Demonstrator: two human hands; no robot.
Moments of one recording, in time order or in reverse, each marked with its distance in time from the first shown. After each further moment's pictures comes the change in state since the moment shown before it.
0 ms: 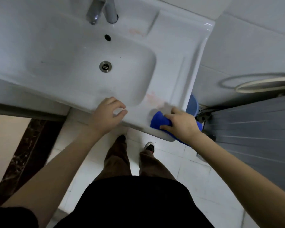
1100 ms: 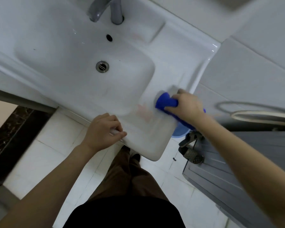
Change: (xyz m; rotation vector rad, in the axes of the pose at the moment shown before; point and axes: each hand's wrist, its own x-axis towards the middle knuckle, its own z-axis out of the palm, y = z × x) left_hand -0.008 0.023 0.056 0.056 0.095 0.036; right_hand 0.092 0.073 -0.063 -0.032 0.052 -0.025
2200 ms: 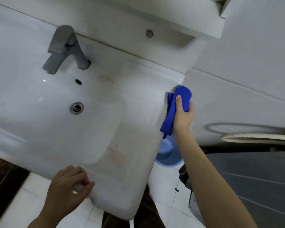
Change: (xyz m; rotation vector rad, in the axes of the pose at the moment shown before) left_hand 0.007 0.006 0.008 0.096 0.069 -0.060; right_hand 0.073 0.081 0.001 1.636 0.773 0.627
